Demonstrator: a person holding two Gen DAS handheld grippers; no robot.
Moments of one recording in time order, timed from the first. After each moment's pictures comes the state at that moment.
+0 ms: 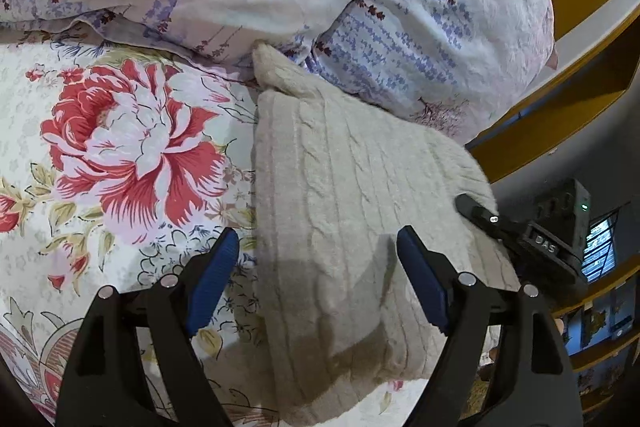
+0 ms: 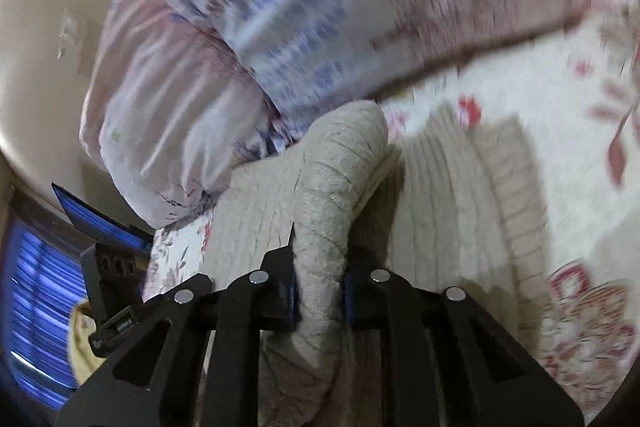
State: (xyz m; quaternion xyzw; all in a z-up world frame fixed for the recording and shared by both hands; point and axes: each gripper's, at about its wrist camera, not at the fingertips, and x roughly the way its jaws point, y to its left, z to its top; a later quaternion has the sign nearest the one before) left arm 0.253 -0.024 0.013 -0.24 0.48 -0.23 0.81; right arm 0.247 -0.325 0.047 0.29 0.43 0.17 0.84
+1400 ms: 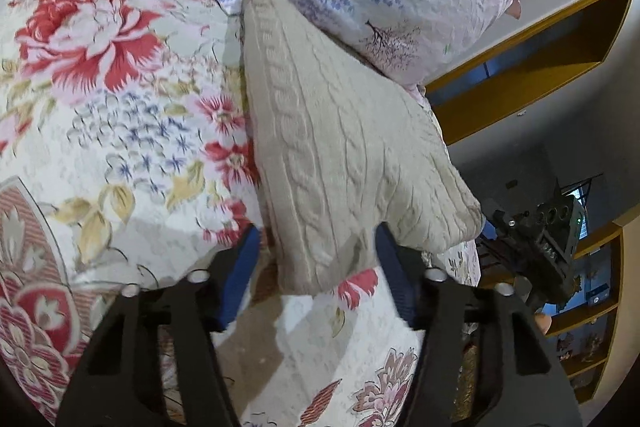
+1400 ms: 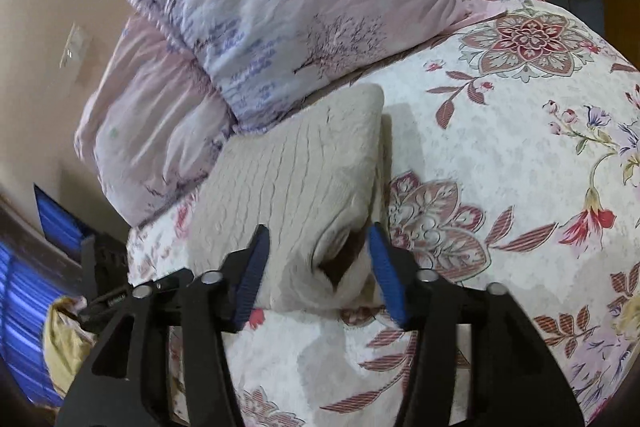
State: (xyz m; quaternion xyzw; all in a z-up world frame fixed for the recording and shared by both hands) left arm 0.193 -0.053 0.008 -0.23 0.52 -0.30 0.76; right arm 0.134 -0.391 0.064 0.27 0.42 0.09 0.86
